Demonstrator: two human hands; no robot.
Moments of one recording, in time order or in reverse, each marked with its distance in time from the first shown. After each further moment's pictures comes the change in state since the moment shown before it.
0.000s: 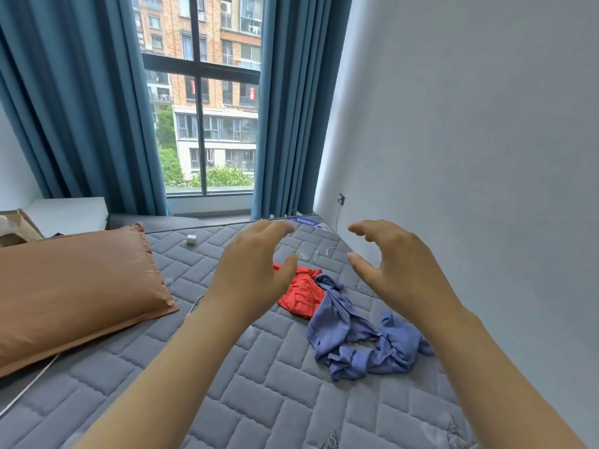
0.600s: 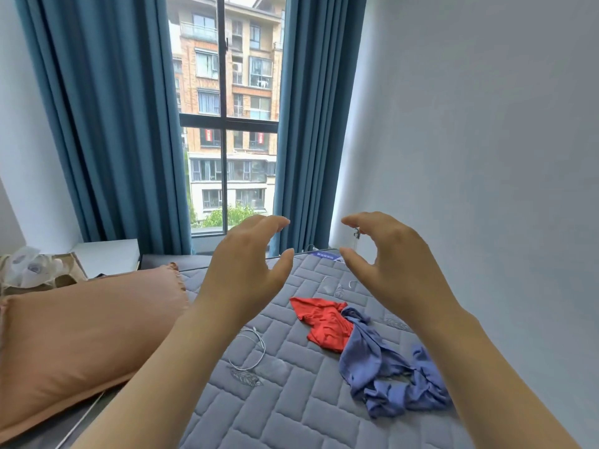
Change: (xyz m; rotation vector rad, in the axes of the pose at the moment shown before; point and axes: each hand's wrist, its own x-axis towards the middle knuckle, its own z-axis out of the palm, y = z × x) left_hand -0.028 -0.033 -0.132 0.028 0.152 0.073; right_hand 0.004 -0.138 -0.024 0.088 0.211 -0.083
